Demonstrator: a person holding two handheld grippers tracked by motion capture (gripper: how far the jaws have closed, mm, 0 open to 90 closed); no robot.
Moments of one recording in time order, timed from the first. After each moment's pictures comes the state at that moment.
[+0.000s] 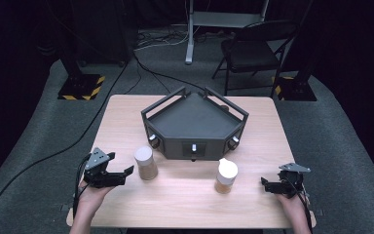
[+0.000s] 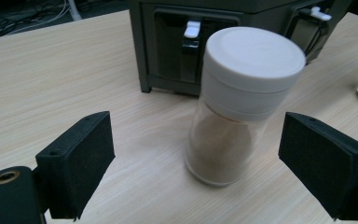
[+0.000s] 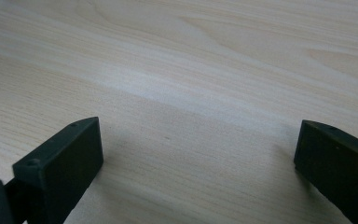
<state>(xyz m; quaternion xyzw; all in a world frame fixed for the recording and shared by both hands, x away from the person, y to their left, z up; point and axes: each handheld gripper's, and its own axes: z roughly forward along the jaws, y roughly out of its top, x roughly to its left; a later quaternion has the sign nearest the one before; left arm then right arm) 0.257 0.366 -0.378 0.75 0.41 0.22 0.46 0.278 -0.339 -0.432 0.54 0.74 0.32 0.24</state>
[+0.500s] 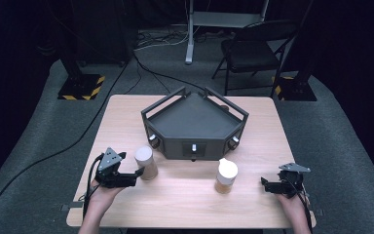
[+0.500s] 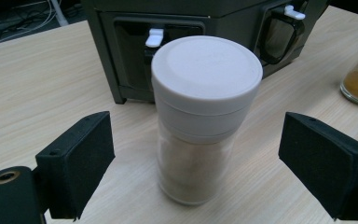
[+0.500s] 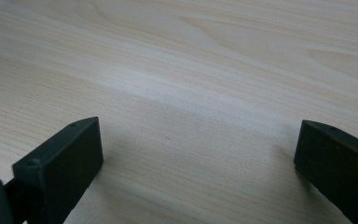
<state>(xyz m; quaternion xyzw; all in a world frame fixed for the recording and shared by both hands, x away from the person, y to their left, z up) 0.264 0.339 -0.380 0.77 0.39 0.22 0.46 0.278 -0.339 -0.432 0.54 0.74 0.32 0.23</state>
